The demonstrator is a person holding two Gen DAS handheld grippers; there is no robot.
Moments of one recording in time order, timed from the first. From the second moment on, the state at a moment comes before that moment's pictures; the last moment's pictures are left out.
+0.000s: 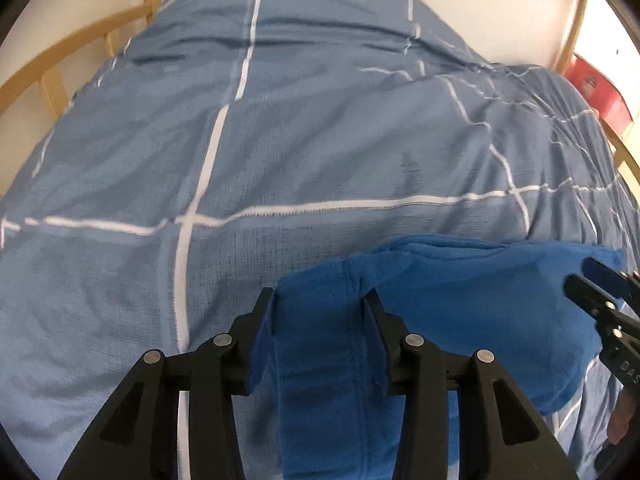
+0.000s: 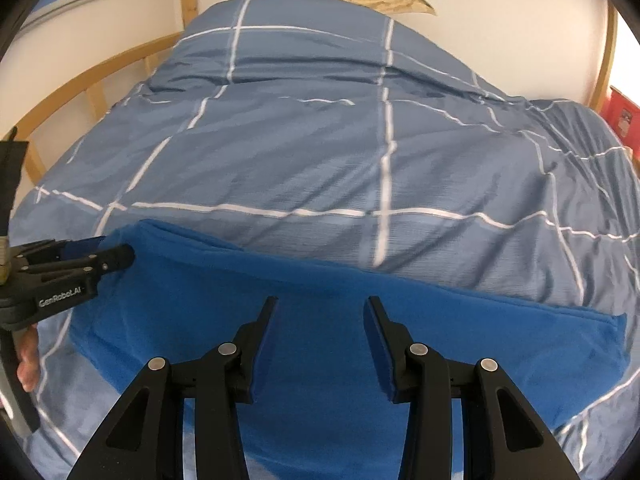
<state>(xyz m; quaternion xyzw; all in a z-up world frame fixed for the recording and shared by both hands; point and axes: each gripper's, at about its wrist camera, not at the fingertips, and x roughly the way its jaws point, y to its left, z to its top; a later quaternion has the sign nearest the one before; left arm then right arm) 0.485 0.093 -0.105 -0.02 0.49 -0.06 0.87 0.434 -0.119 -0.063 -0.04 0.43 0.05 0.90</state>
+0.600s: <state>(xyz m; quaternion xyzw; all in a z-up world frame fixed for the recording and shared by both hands) 0.367 0.071 -0.055 0.19 0.35 -0.02 0.92 0.356 -0.146 -0.044 -0.02 0.37 0.05 0.93</state>
